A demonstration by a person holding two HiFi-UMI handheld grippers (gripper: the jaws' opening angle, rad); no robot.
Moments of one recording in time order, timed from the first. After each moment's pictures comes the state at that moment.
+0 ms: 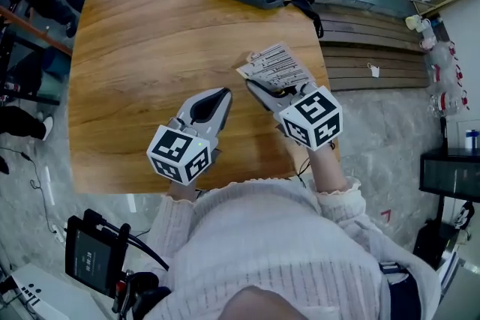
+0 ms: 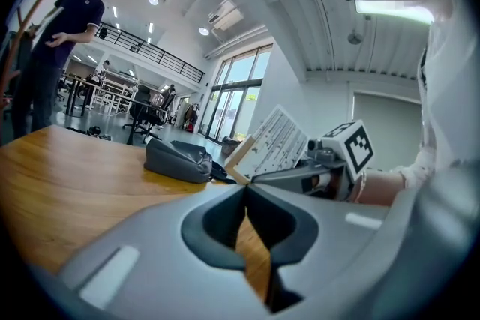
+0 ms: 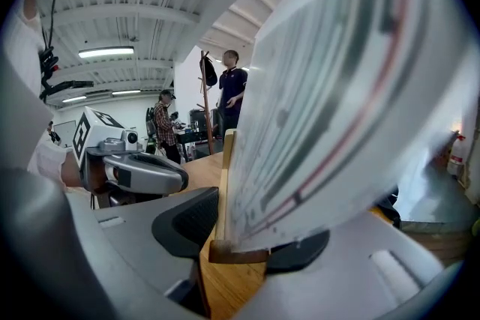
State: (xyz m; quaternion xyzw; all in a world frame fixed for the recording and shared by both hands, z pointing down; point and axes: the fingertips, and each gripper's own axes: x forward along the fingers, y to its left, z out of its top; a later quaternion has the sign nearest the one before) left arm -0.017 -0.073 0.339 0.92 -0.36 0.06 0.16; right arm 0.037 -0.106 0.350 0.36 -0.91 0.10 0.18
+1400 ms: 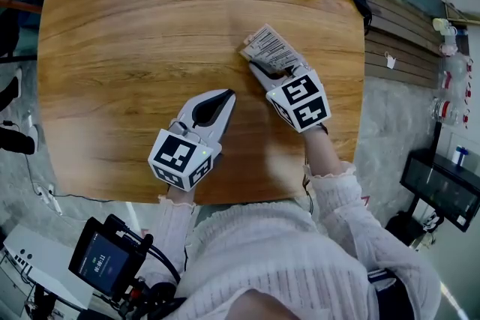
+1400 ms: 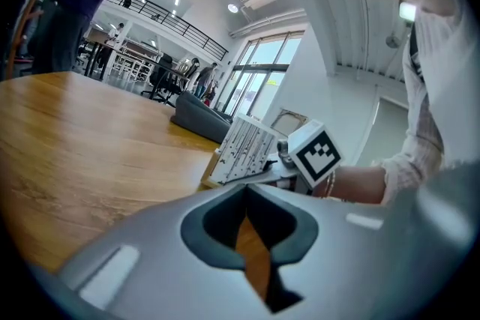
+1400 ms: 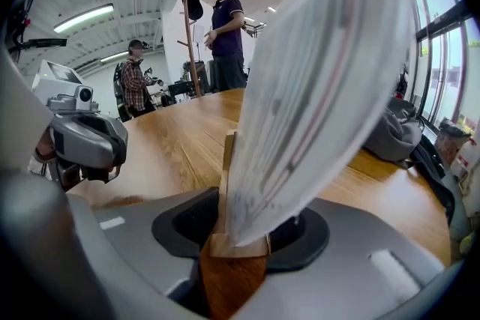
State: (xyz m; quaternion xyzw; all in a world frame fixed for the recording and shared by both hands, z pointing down) left arm -0.069 -0.152 0.471 0.88 -0.38 0.09 0.28; right arm -0.016 -0.228 0.538 0.32 -0.87 0.16 0.35
